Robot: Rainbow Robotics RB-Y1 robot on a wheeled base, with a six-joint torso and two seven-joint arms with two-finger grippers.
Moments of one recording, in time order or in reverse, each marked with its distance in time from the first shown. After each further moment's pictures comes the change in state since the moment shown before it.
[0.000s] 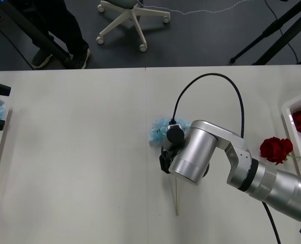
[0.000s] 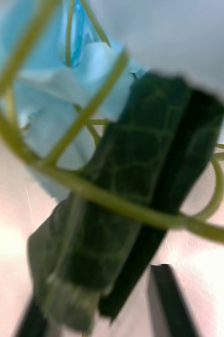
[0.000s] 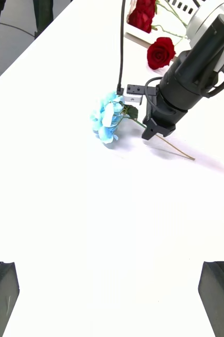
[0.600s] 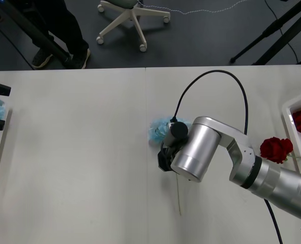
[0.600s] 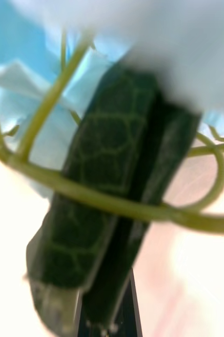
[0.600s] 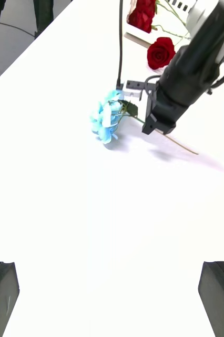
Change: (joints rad) right arm -0.004 -0.024 -0.035 -0.049 -0.084 -0.008 -0.047; left arm 0.000 0.000 0.000 0.000 0.000 0.000 0.000
